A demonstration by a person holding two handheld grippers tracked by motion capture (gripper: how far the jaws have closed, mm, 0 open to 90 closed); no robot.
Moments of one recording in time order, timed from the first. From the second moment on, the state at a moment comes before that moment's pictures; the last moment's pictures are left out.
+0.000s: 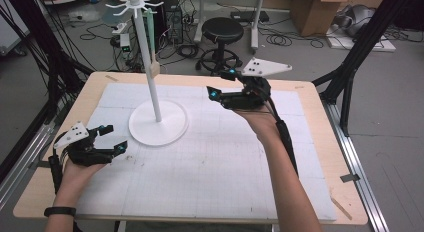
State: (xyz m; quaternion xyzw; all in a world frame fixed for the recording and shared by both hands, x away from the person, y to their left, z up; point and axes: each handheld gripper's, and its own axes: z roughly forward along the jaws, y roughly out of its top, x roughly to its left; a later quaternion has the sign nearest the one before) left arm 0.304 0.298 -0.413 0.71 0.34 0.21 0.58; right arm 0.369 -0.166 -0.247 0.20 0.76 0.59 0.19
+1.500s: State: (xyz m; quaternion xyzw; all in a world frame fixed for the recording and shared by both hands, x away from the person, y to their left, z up) left arm 0.309 0.300 -0.414 0.70 0.34 0.23 0.58; right arm 0.299 -0.346 -0.410 0.34 0.73 0.56 0.21
